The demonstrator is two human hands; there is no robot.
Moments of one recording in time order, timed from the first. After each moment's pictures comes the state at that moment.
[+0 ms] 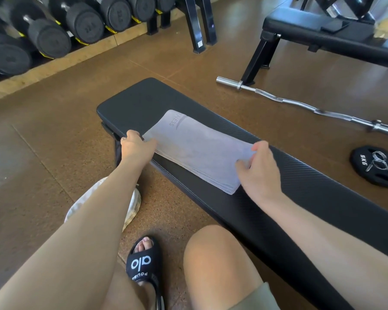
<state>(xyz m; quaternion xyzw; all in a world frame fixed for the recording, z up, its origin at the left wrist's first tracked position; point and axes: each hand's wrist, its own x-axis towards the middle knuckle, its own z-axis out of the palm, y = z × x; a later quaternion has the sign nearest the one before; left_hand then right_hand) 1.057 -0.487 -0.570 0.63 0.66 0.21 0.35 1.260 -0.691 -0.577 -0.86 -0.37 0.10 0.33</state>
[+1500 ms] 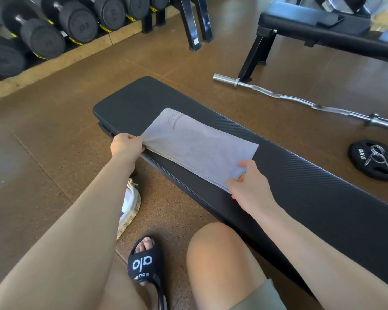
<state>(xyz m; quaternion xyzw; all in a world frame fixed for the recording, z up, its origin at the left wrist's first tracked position) 1.047 -0.469 -0.575 0.53 0.68 0.28 0.42 1.227 -0.710 -0.573 -0.84 -0.28 0.31 0.35</state>
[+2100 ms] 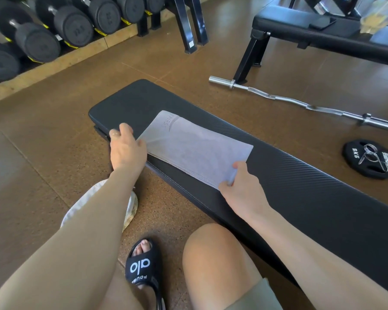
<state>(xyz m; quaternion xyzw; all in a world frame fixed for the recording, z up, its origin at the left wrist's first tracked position) 1.055 -0.488 -0.576 0.73 0.62 0.25 0.17 1.222 -0.710 -0.575 -0.86 -0.34 0.26 0.27</state>
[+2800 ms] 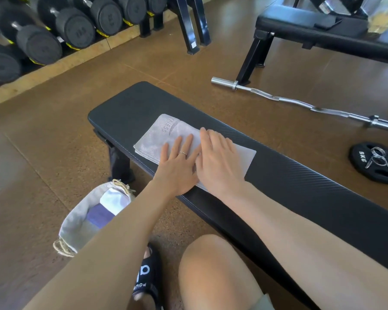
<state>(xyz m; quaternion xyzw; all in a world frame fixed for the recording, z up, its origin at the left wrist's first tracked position) 1.118 -0.541 -0.606 0.94 0.35 -0.07 0.01 1.225 -0.630 -0.574 -0.81 -0.57 -0.03 0.16</state>
